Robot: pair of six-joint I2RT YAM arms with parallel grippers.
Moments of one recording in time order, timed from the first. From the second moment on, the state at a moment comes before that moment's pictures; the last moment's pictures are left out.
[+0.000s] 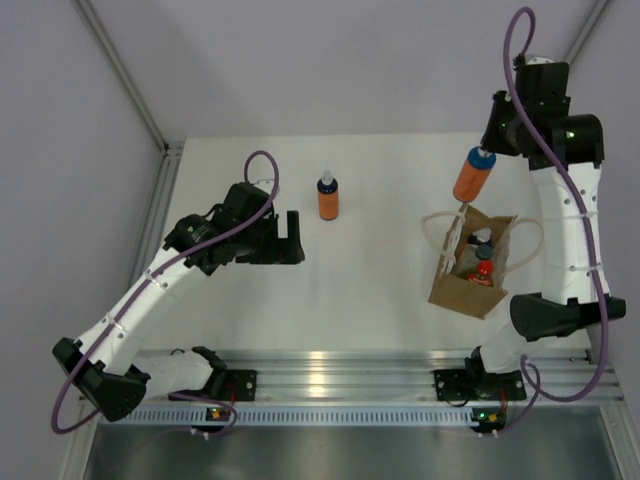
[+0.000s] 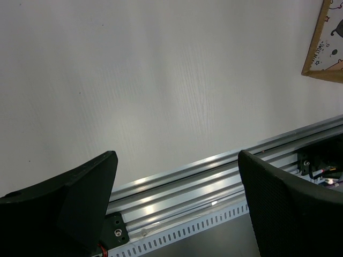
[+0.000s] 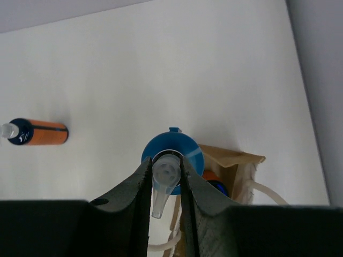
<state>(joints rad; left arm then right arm) -0.64 1.18 1.32 -1.02 -0.02 -0.54 0.11 1.59 2.22 -1.24 0.21 0.24</state>
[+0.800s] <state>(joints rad) -0.64 1.12 1.30 -1.02 -0.05 -0.54 0.50 1.93 2.10 -0.87 0.14 0.18</state>
